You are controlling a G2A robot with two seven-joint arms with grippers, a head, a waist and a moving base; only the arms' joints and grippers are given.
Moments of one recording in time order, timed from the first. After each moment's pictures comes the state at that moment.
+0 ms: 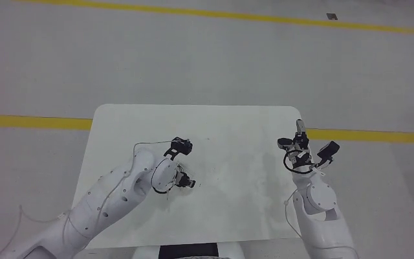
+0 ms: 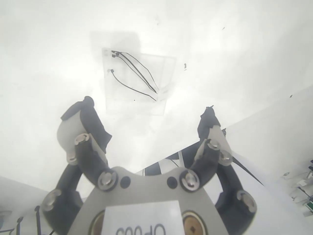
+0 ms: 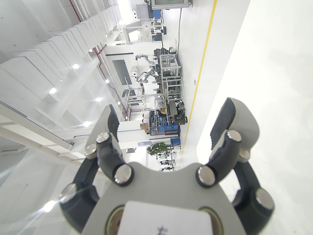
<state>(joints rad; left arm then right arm) 1.11 -1.19 -0.77 -1.76 0.95 0.34 -1.39 -1.73 -1.15 1.60 -1.80 0.42 0.00 0.00</state>
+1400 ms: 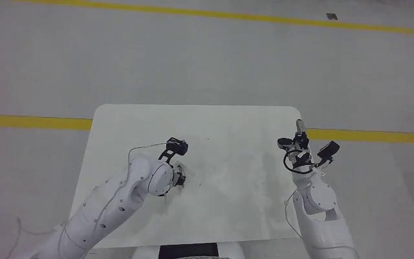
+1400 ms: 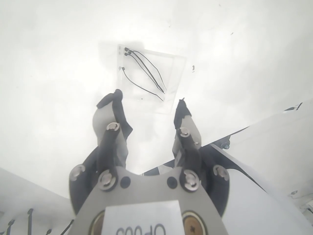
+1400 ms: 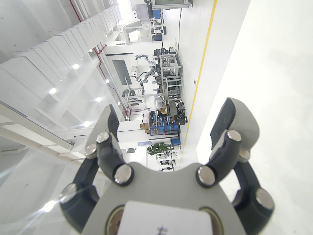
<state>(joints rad) 1.21 -1.20 -0.84 -1.83 1.07 0.34 -1.38 -1.73 -1.15 1.60 -1.80 0.42 0.00 0.00</state>
